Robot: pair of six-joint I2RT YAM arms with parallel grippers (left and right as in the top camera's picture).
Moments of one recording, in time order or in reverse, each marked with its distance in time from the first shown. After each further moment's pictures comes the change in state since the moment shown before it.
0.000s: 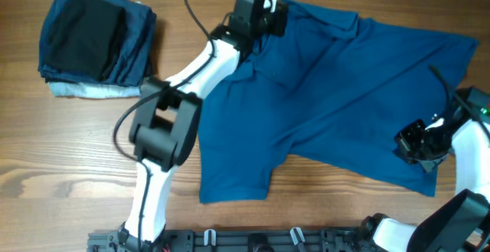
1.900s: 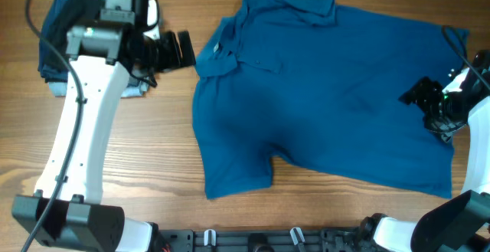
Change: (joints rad) left arm 0.330 -0.681 -0.100 -1.326 -0.114 -0.128; right arm 0.055 0.052 0.329 -0.059 -0.037 -0.162
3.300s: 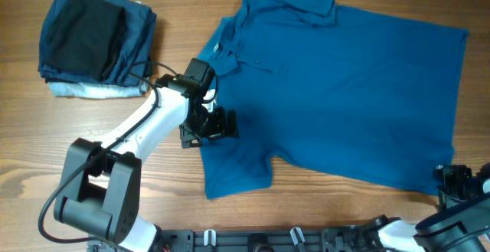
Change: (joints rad) left arm -0.218 0.089 -0.589 0.309 0.242 -0.113; right arm -0.614 0.008 -0.496 0.365 0.132 0.168
